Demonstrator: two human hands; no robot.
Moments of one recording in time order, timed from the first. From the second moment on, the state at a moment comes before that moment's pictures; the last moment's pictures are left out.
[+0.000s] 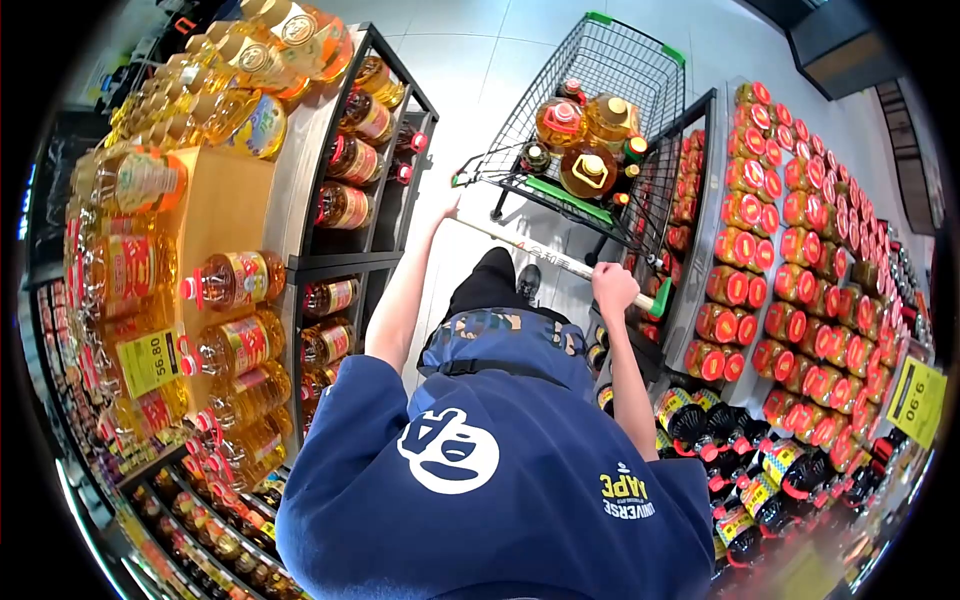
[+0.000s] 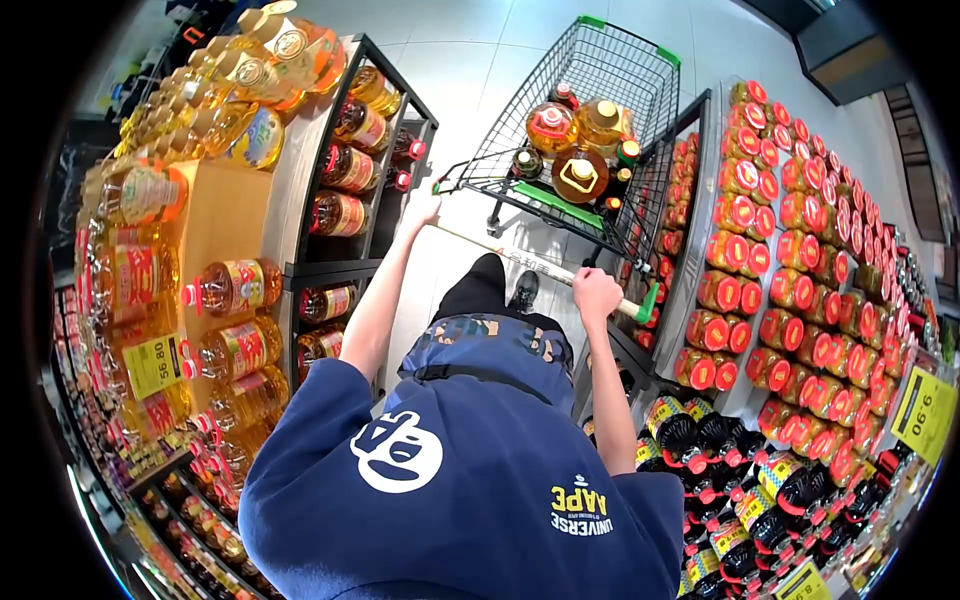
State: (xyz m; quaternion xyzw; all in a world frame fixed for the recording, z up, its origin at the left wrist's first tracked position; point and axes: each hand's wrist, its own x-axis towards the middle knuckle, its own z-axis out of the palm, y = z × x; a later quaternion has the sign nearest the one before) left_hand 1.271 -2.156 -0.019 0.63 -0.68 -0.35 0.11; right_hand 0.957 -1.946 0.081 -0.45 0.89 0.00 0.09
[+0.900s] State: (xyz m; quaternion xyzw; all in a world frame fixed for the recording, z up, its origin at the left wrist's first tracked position) left_hand 1.323 -2.177 -0.016 0.67 -0.57 -0.46 0.10; right_hand 1.019 -1.972 0.083 -0.43 0.89 0.05 0.15
